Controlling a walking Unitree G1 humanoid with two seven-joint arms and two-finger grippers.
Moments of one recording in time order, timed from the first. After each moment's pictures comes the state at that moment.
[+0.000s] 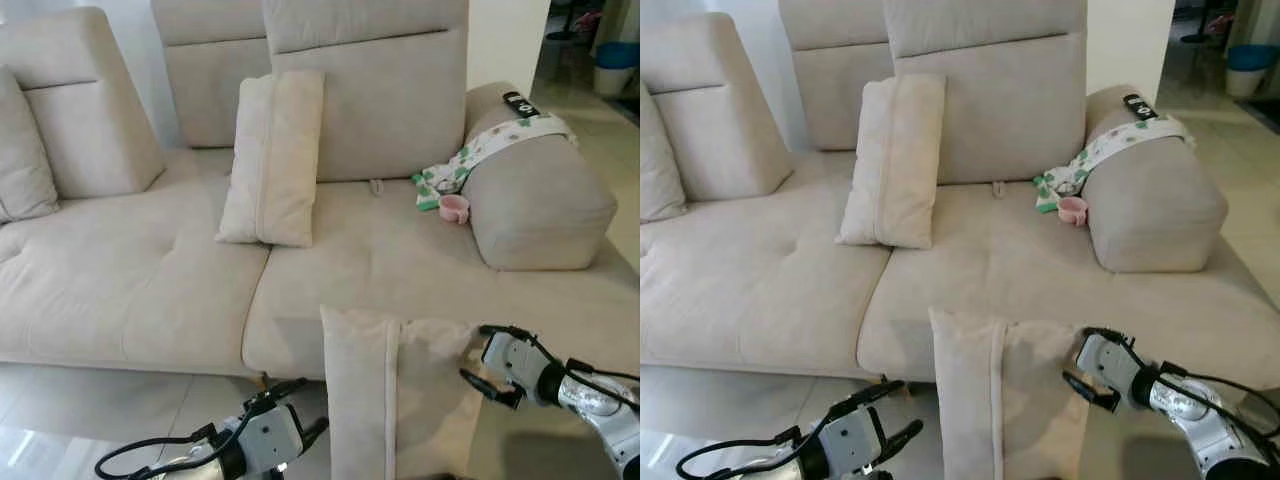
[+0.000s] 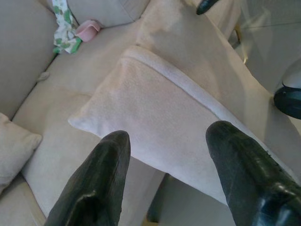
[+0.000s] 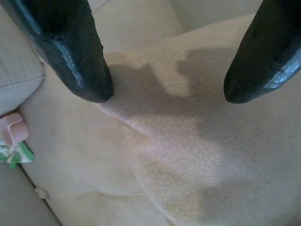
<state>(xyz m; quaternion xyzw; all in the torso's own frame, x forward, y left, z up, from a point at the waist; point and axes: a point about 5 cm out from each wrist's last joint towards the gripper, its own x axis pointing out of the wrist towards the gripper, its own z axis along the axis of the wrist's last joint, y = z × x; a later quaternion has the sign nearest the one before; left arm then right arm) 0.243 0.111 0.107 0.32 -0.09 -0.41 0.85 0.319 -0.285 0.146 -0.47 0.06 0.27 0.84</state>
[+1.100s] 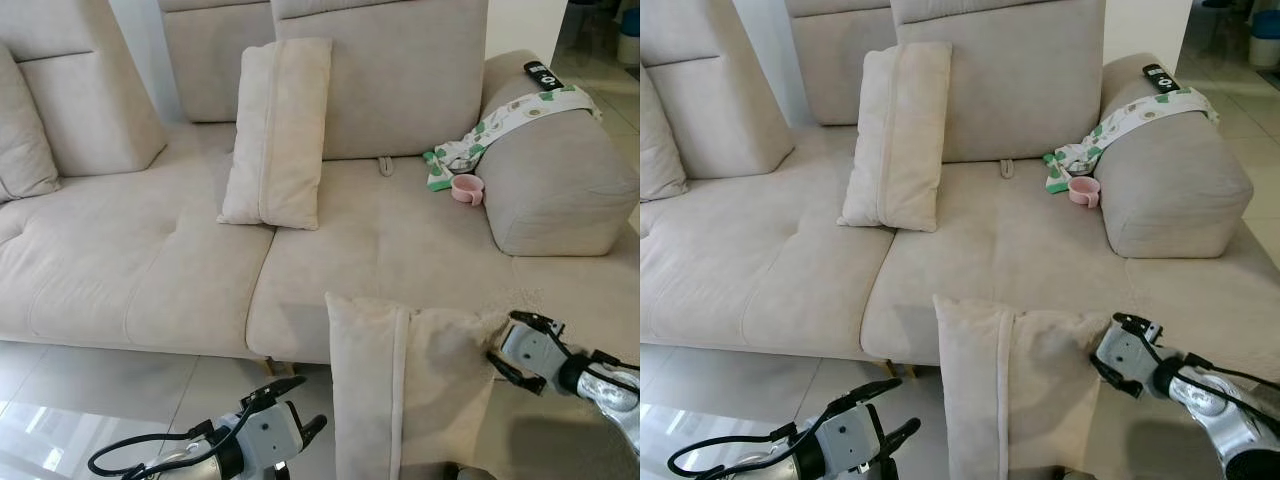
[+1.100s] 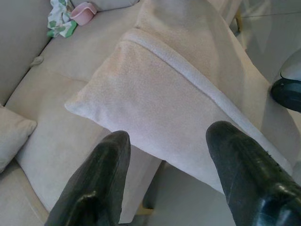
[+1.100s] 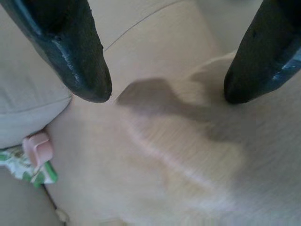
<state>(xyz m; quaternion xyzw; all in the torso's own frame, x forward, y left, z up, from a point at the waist) 0.242 0.112 0.115 0.33 -0.08 -0.41 0.85 0.323 -0.306 0.157 -0.51 0.05 0.19 0.84</state>
